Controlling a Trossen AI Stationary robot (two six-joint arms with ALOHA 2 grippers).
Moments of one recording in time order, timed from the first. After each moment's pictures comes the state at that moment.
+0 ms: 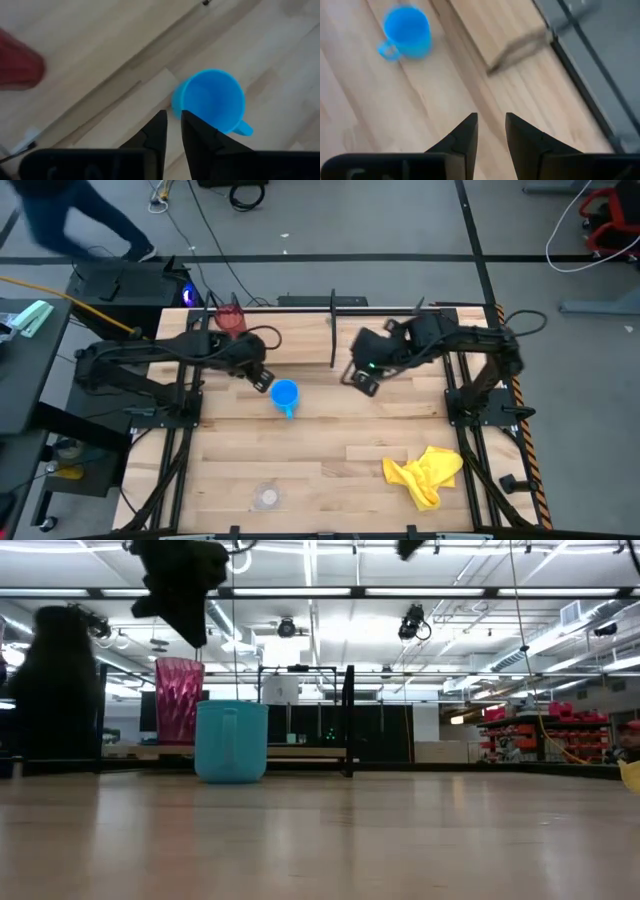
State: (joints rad) left arm 0.13 1.24 1.14 -1.01 -0.21 -0.70; right arm 0.11 1.70 2.04 -1.56 0.40 0.54
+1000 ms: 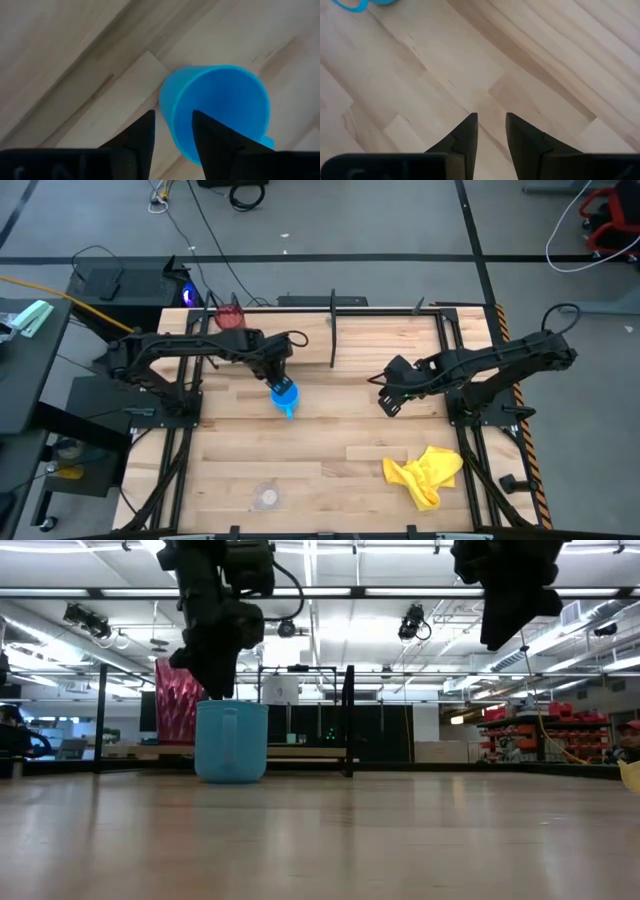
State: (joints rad) left arm 0.24 1.53 1.14 -0.89 0.02 -0.54; right arm 0.19 1.24 1.08 -1.07 0.29 0.97
